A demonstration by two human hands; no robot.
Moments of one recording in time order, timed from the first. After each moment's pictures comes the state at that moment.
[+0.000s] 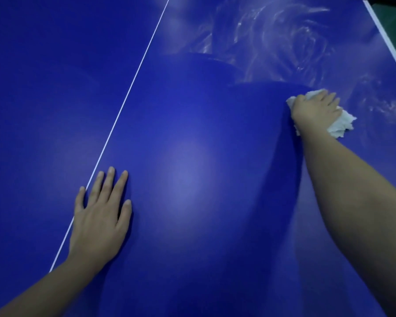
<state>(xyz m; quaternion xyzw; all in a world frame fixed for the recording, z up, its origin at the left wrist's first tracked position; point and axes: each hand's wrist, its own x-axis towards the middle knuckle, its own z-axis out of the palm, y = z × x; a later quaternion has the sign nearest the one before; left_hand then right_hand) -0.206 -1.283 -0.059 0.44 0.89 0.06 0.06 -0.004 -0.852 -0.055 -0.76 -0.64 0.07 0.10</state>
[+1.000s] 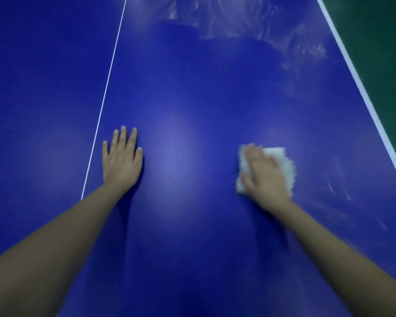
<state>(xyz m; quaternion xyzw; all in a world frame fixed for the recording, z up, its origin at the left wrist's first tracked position) -0.176 -1.313 -0.060 0.48 0.86 0.10 0.10 0.141 -1.214 -0.036 -0.47 -0.87 0.14 0.03</state>
